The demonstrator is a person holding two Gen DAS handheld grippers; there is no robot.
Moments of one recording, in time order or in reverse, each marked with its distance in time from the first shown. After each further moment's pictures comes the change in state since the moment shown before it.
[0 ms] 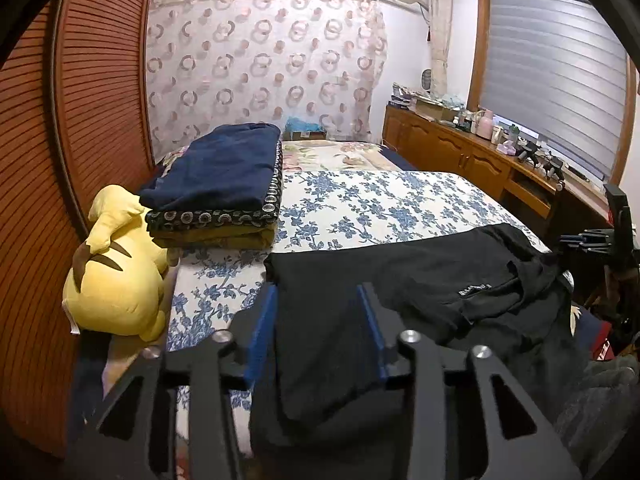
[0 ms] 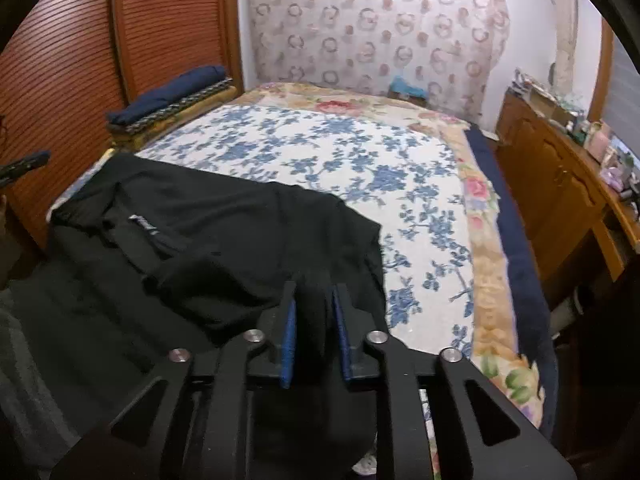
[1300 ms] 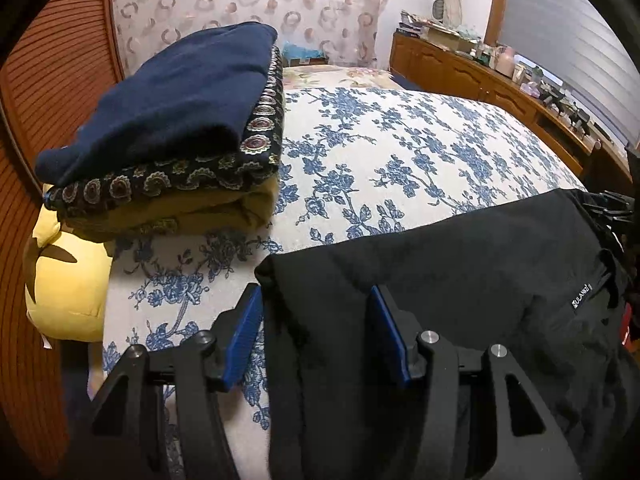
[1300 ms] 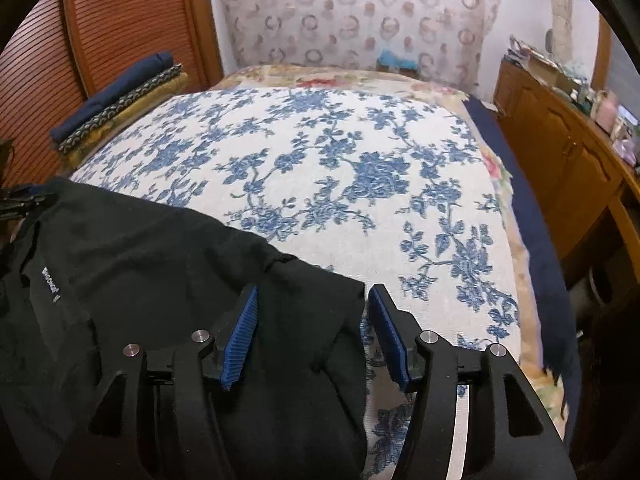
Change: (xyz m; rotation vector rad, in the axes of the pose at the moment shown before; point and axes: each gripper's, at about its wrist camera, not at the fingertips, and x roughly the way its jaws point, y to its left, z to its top) left arm 0.155 0.025 0.013 0.037 0.281 -0.005; right arm 0.113 -0.041 0.039 0.074 0.078 0.021
